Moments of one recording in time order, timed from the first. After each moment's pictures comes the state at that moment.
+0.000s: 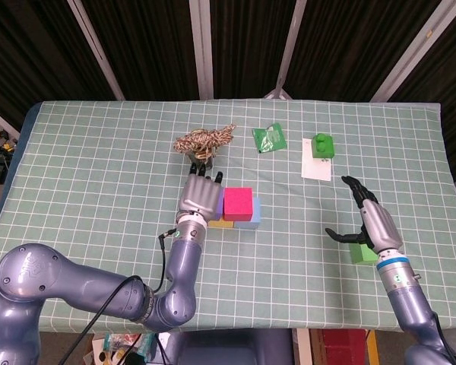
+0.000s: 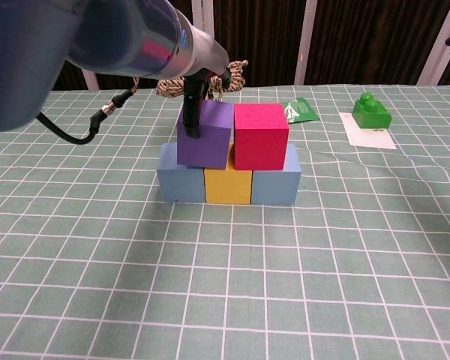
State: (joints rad) left arm -1.50 -1.62 -0.40 -1.72 -0.15 1.42 1.35; right arm 0.45 -1.02 0.26 -2.04 -0.92 1.10 0.06
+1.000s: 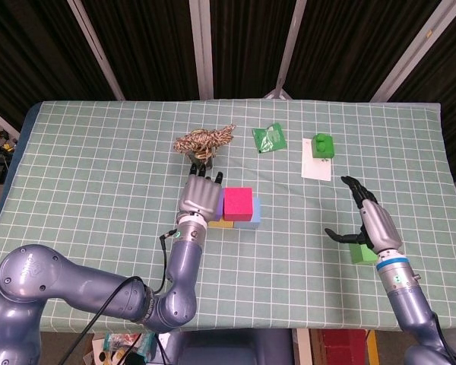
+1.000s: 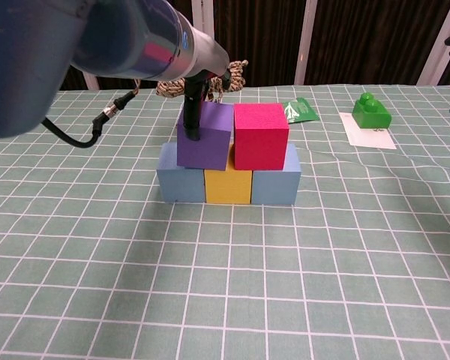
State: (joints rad) left arm -1.48 -1.63 -0.42 -1.72 -0.14 1.43 1.37; right arm 0.45 -1.02 0.26 -2.04 -0.93 1.10 0.07
